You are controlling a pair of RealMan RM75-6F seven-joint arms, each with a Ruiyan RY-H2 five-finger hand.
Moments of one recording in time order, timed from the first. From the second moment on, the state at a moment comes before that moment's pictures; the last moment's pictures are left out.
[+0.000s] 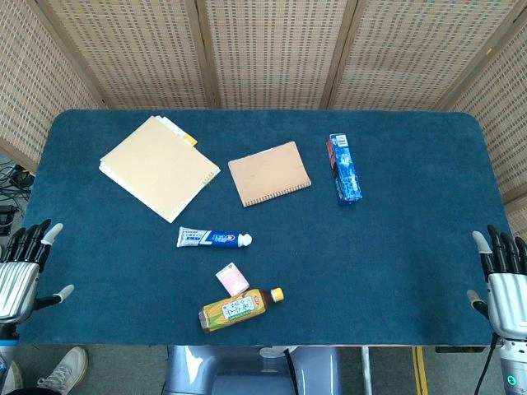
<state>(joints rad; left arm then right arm) -0.10 -1.11 -0.03 -1.73 1.53 1.49 0.16 0.02 -1.11 0.11 -1.68 -1.51 1.62 -0.25</state>
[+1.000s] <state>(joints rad) -0.61 -1.39 -0.17 -1.43 1.50 0.92 0.13 0.04 -1.12 0.13 -1.66 -1.42 1.56 -0.28</state>
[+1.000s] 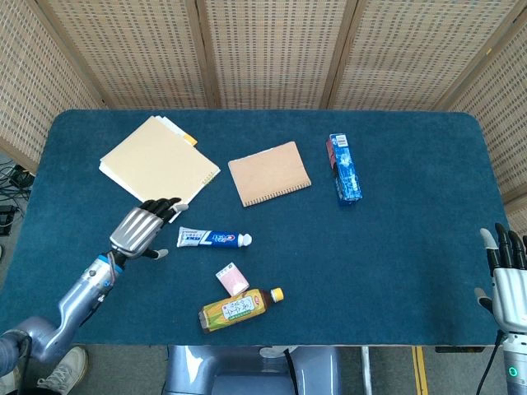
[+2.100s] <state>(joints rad) -0.80 -1.62 -0.14 -1.21 1.28 0.72 0.22 0.05 -1.11 0.14 -1.65 -1.35 1.52 -0.27</state>
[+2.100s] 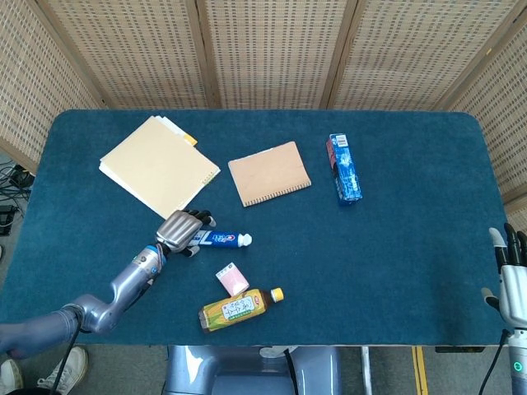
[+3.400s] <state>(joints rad) -0.80 -1.66 -0.12 -1.20 1.28 0.81 0.13 0.06 -1.09 0.13 -1.64 -1.36 1.50 -0.23</state>
